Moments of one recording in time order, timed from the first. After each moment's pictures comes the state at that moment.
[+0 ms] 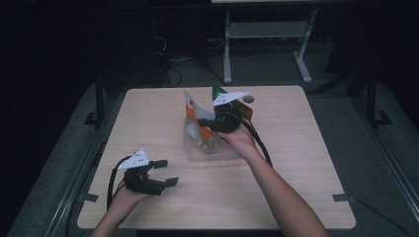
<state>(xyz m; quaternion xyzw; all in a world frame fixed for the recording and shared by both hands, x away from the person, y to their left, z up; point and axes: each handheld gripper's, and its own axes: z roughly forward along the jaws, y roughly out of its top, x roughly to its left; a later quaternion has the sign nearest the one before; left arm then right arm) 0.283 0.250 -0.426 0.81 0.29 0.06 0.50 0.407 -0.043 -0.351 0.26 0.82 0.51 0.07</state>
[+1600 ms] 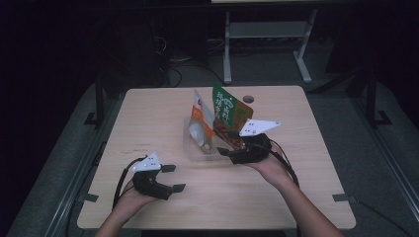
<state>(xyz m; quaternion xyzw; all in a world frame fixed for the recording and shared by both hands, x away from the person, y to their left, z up) 0.281 0.228 -0.435 0.84 0.26 0.04 0.47 0.326 -0.109 -0.365 0.23 0.82 0.50 0.14</state>
